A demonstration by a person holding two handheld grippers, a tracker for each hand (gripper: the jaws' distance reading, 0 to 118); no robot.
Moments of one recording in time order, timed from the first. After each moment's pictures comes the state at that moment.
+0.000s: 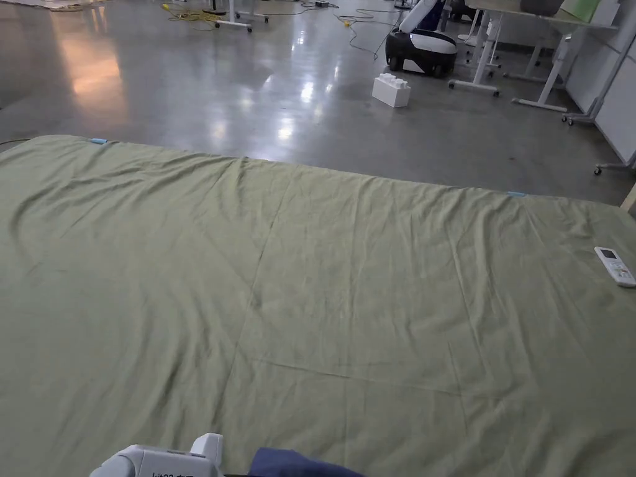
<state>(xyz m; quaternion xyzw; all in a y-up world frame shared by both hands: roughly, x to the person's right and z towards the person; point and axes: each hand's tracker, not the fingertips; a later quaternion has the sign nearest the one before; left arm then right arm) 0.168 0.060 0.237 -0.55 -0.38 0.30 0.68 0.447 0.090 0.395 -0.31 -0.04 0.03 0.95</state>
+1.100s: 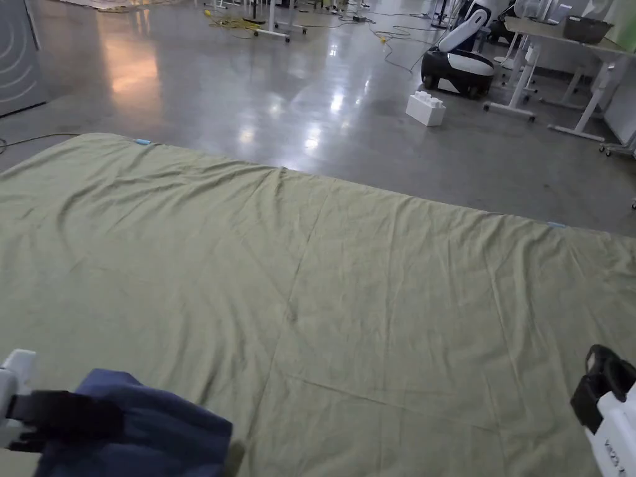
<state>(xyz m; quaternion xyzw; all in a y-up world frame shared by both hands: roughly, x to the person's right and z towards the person) -0.100 0.189 0.194 -0.51 -0.28 0.33 0.74 0.572 0.298 0.324 -0.07 -0.14 0.05 0.99</state>
